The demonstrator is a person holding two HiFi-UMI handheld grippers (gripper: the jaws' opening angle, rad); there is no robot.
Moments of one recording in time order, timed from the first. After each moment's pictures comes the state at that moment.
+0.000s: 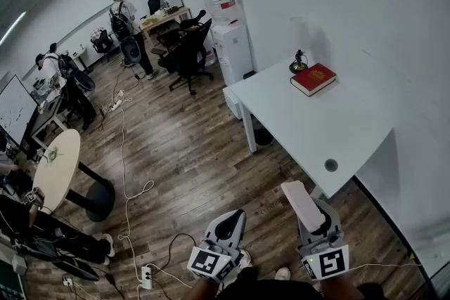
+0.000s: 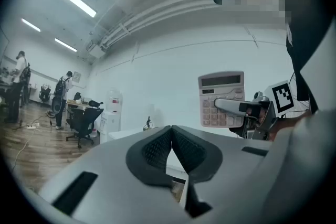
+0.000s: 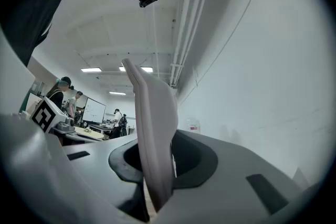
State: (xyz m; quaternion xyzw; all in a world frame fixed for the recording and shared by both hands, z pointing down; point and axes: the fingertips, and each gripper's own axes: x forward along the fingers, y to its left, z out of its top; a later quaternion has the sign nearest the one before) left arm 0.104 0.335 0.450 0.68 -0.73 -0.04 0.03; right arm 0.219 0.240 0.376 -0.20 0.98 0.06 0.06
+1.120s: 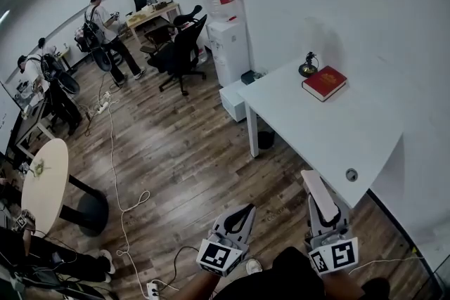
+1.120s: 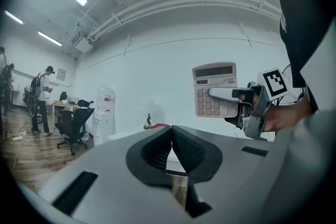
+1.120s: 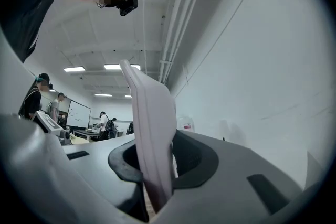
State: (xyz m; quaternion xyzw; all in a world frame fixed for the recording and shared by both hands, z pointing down) left arm -0.042 0.295 0.479 0.74 -0.67 0.01 0.02; right arm 0.071 0.206 0.385 -0.27 0.96 0.02 0.07
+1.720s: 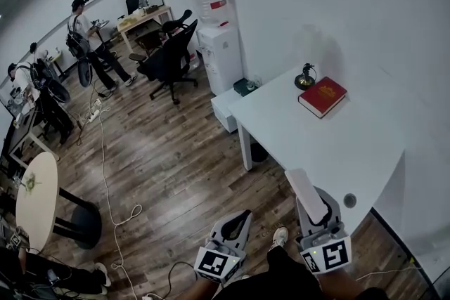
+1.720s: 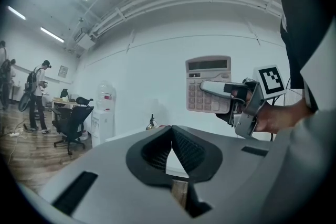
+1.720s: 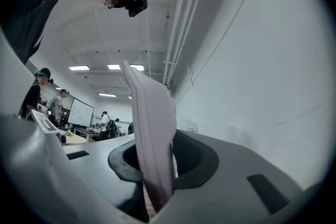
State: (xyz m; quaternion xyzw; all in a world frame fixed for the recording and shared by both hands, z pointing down) left arm -0.091 0.180 0.477 0.73 -0.68 -0.02 0.04; right arm -0.008 0.093 0.376 -0.24 0.97 0.04 0.08
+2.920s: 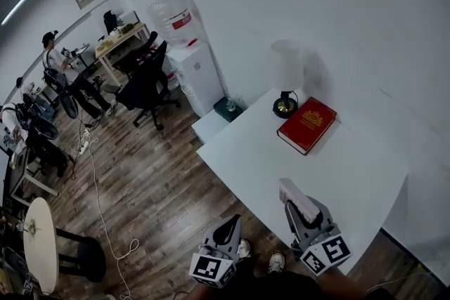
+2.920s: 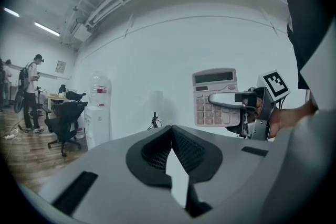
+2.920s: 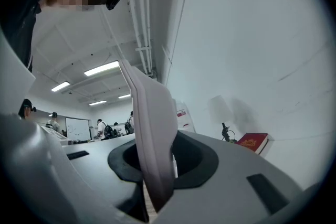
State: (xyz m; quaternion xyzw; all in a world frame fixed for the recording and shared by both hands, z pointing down) left arm -0.144 -0.080 0.494 0.71 -0.70 0.01 0.08; right arm -0.032 -0.173 0.433 -0.23 0.96 -0.12 0.05
